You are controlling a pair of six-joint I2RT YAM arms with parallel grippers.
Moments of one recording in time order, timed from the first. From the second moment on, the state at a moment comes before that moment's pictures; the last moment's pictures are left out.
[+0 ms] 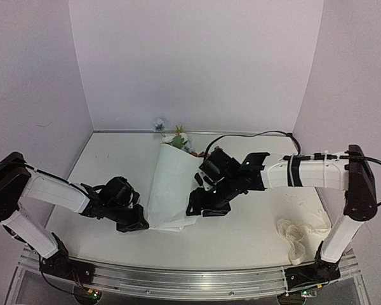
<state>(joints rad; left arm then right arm) -0.80 1.50 0.54 -0.04 0.27 -0.98 1.02 1.78 1.31 -0.59 -0.21 0.81</state>
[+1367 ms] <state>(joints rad) -0.79 1.53 0.75 -0.16 0.32 -0.81 0.77 2.17 1.74 -0.53 -0.37 0.56</state>
